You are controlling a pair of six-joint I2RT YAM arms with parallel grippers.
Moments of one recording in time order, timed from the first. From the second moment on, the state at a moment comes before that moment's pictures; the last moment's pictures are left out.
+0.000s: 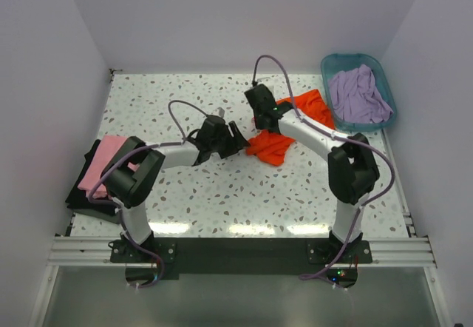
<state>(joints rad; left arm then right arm) -0.59 1.83 0.96 0.21 0.12 -0.95 0.62 1.91 1.51 -0.51 0.48 0.31</state>
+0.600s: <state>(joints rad) -0.59 1.99 1.08 0.25 0.18 -0.97 0.37 1.61 1.67 -0.62 0.51 0.30</state>
